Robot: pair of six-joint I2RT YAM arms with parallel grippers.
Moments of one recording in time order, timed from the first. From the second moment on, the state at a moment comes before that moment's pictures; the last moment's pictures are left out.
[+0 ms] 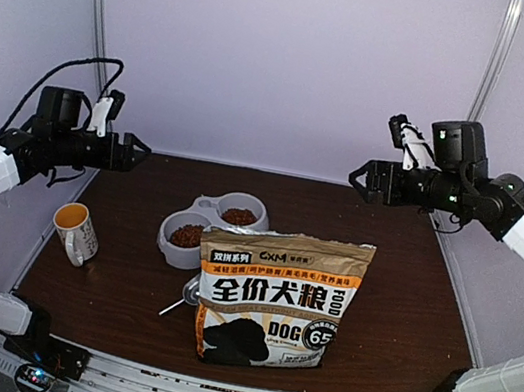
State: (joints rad) left arm -0.27 1.10 1.08 -0.41 0.28 -0.19; right arm 0.67 1.26 1.43 -0.64 0.06 0.24
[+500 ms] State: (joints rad) left arm 0.17 0.88 0.67 -0.16 -0.01 -0.18; right arm 0.03 0.93 0.79 -0.32 0.06 0.30
